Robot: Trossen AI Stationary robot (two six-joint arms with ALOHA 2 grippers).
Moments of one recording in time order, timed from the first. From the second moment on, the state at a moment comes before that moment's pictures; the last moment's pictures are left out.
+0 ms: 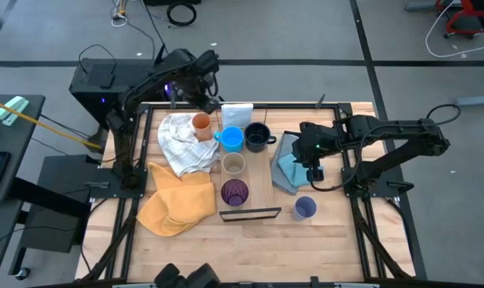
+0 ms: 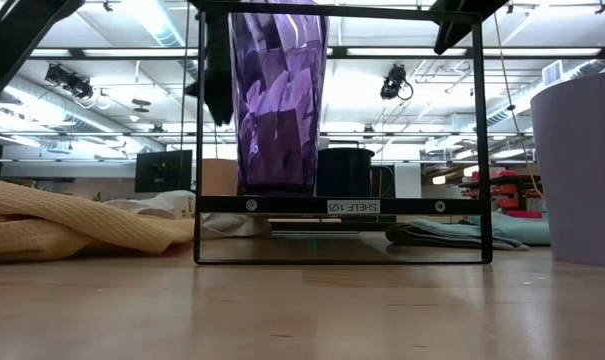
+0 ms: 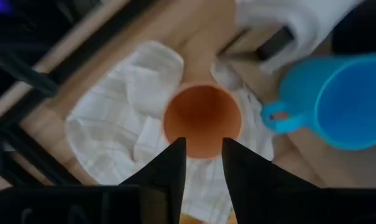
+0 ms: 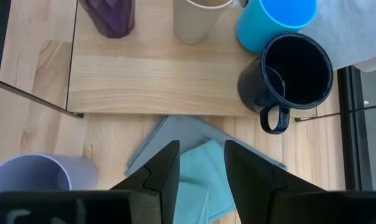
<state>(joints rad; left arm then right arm) 0.68 1.94 2.06 -1.57 0.00 -0.20 0.06 1.21 1.32 -1.13 0.13 -0.08</state>
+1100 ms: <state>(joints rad) 0.71 1.94 1.82 -1.33 -0.03 -0.14 0.05 1.21 1.32 -1.13 0.13 -0.10</state>
